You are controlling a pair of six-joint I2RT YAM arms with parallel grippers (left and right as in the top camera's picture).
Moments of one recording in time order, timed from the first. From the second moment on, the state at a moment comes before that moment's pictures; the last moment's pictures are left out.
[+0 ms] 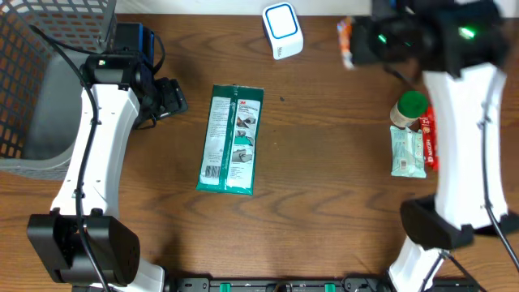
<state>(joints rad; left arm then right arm) -0.03 1.70 1.60 -1.21 -0.04 -0.41 0.27 1.93 2.60 -1.67 -0.02 0.17</state>
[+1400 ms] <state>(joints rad) -0.03 1.70 1.60 -1.21 -0.04 -0.41 0.06 1.67 1.01 -0.69 0.77 0.44</state>
